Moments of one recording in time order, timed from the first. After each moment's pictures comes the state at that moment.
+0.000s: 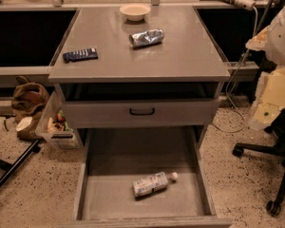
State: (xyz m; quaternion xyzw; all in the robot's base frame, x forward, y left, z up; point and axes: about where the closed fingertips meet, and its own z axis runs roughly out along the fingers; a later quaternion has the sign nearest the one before) arm 0.438 -0.217 0.976 -0.60 0.78 -0.03 0.16
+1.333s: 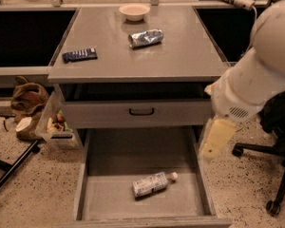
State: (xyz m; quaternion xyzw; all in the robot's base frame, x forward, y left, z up) arm 0.453 -0.168 0.855 -0.60 0.78 0.01 0.17
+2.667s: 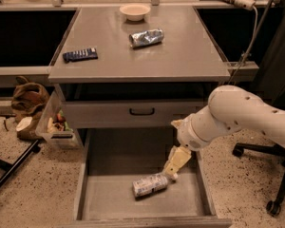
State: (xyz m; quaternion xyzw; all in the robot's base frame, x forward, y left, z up) arm 0.499 -0.099 0.675 -0.59 0.76 0.15 0.23
